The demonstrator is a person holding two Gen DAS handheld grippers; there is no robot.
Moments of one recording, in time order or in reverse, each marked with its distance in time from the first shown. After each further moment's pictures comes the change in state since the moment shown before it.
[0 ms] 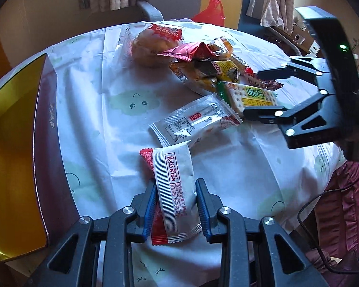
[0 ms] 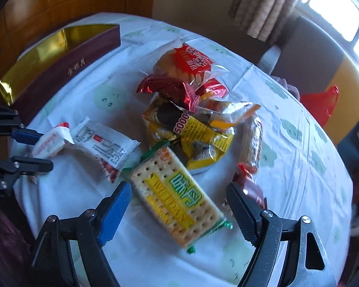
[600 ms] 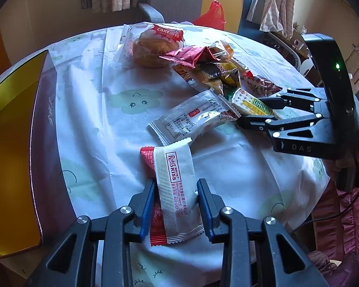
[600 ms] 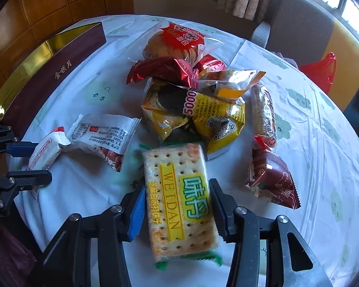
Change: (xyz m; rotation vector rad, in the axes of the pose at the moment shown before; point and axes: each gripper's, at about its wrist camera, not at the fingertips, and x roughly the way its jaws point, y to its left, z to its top) left arm -0.002 0.005 -0.006 -0.021 -0.030 -0.015; right arm 0.012 -0.003 -0.025 0.202 -0.012 0.028
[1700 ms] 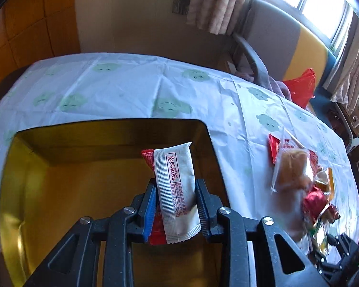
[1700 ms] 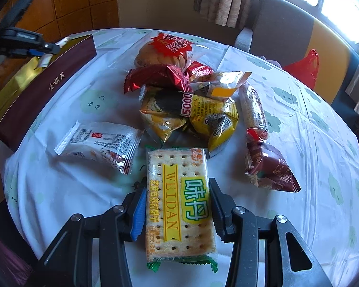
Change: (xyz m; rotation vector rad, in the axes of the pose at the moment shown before) left arm -0.024 0.199 0.118 -0.372 -0.120 0.196; right arm -0.005 0.016 -0.009 0.091 -0.071 -0.064
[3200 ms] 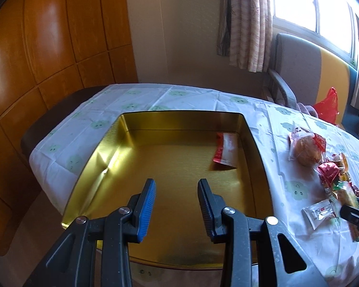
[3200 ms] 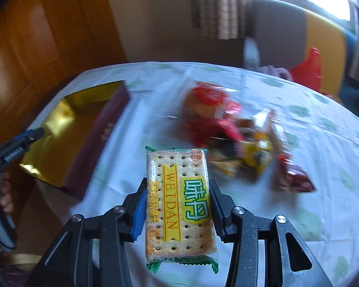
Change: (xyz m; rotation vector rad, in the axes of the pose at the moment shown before) left arm -0.131 0.008 -0.135 -0.074 -0.306 0.327; right arm -0.057 0.063 0.053 0.119 -0.083 0.219
